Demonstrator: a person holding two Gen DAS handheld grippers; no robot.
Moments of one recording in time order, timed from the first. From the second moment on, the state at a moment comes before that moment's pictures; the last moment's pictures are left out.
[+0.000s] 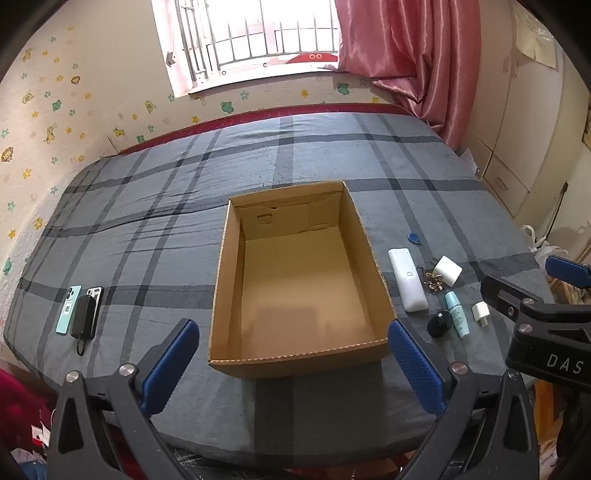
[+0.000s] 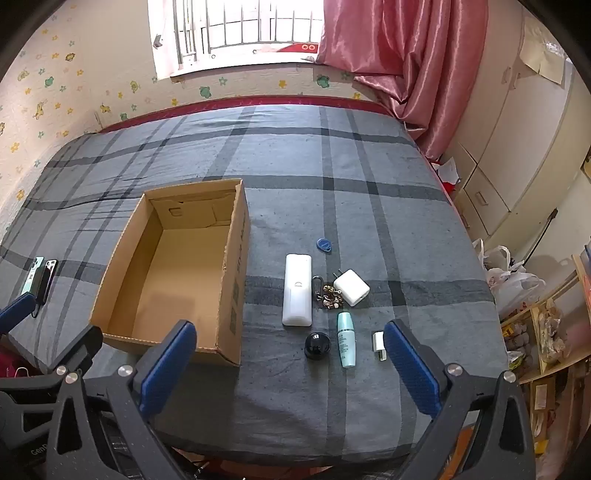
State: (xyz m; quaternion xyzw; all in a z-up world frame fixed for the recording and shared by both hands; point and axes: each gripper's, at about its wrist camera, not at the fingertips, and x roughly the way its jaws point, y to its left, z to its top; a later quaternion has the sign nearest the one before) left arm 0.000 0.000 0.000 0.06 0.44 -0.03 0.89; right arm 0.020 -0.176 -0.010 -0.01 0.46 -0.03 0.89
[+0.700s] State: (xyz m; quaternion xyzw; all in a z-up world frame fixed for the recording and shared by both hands) left arm -0.002 -0.003 0.002 0.06 0.44 -0.03 0.90; right arm 0.020 -0.176 -0.009 -0.01 0.46 -0.03 0.89
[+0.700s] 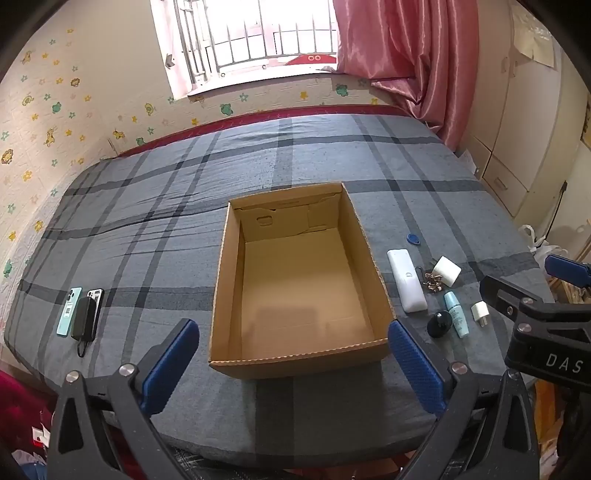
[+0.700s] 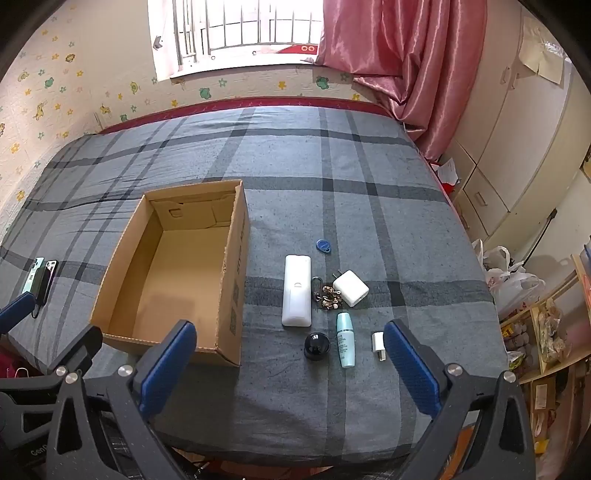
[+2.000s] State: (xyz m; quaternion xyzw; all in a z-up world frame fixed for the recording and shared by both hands) left arm -0.001 -0.004 0.009 0.06 0.43 -0.03 0.90; right arm 0.017 -0.179 -0.005 -0.01 0.45 -0.03 0.89
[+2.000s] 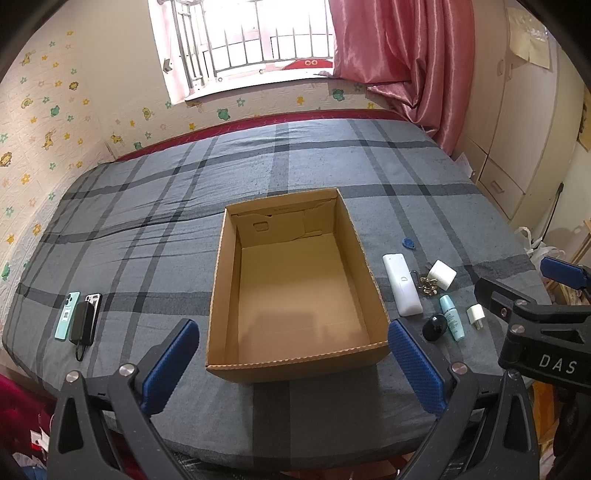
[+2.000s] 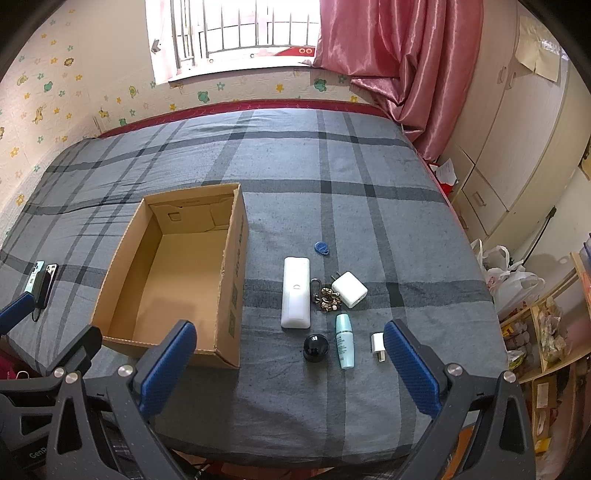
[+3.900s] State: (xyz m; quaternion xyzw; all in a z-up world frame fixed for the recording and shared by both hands) left arm 0.109 0.079 -0.077 0.04 0.45 0.01 0.89; right arm 0.050 -0.209 -0.038 0.00 0.48 -0.05 0.88
